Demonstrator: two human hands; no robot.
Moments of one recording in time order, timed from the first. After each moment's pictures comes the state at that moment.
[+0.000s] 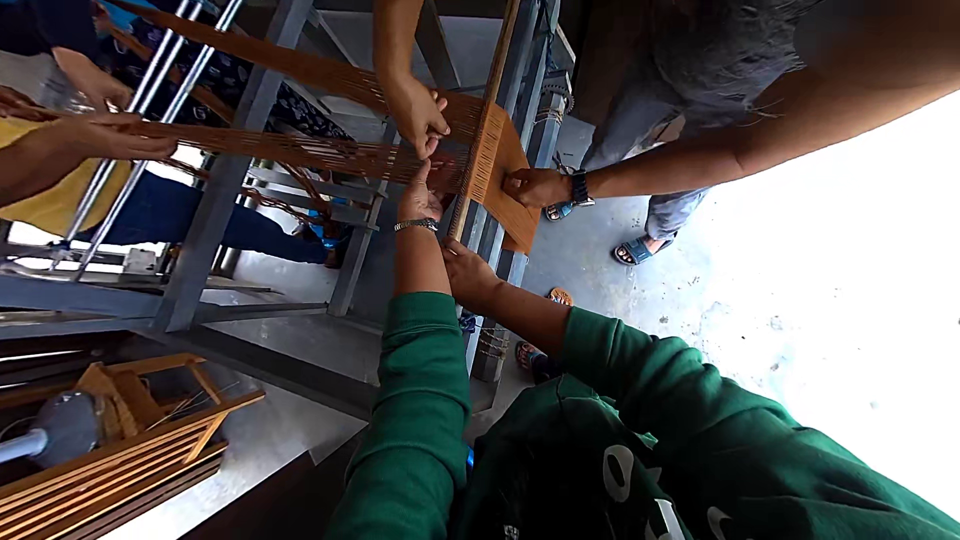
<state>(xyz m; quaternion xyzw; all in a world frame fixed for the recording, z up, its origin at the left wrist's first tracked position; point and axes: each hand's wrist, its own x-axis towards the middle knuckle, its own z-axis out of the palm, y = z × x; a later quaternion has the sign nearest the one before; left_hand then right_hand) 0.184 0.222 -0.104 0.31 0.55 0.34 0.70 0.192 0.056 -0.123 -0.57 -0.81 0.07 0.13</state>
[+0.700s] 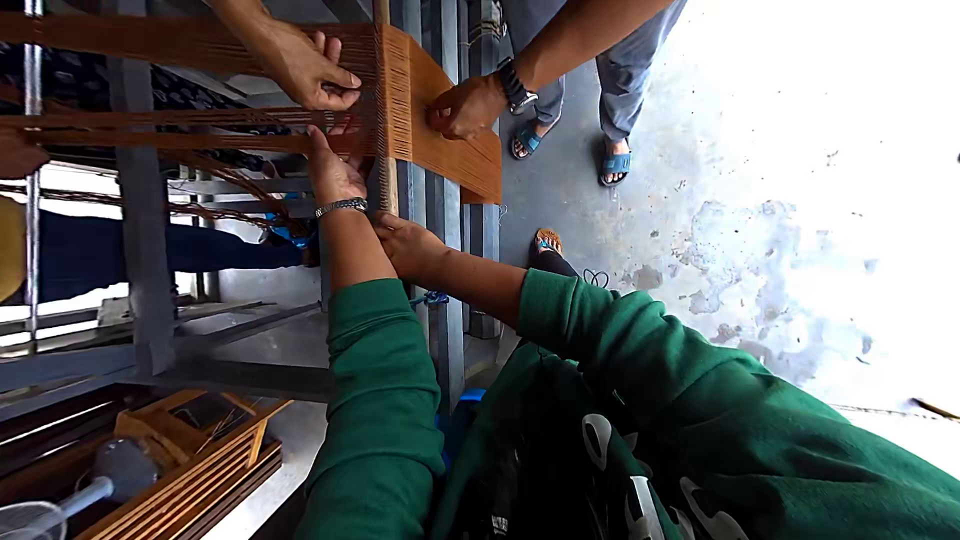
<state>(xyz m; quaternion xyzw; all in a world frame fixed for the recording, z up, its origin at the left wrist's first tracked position) 0.186 0.223 -0.116 0.43 0.55 0.36 0.62 0.191 0.058 -0.127 -0.57 -0.78 0.09 0.25</state>
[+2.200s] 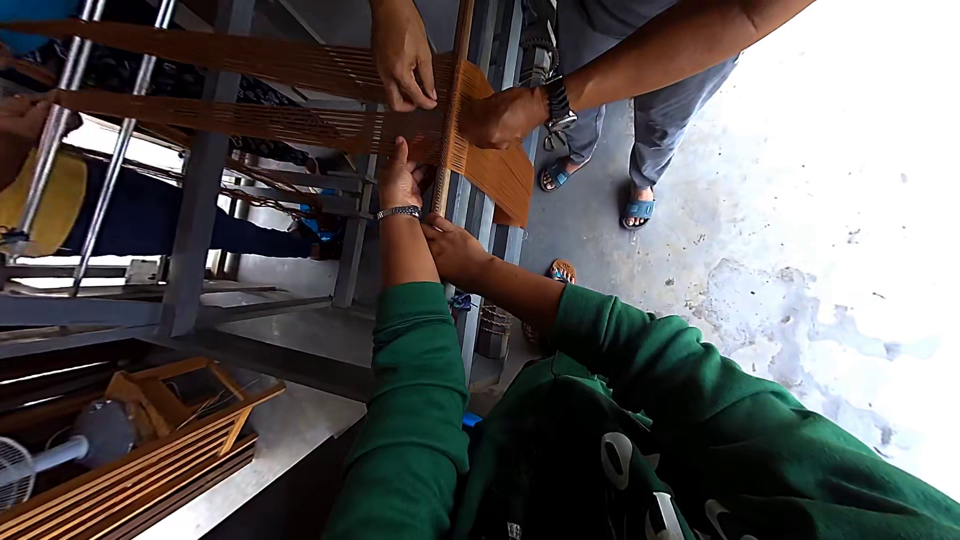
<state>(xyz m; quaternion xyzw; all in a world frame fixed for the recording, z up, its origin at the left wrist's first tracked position) 0.178 0.208 -0.113 0.42 0.56 0.32 0.64 0.194 0.055 -0.130 -0.57 -0.79 0.06 0.21</state>
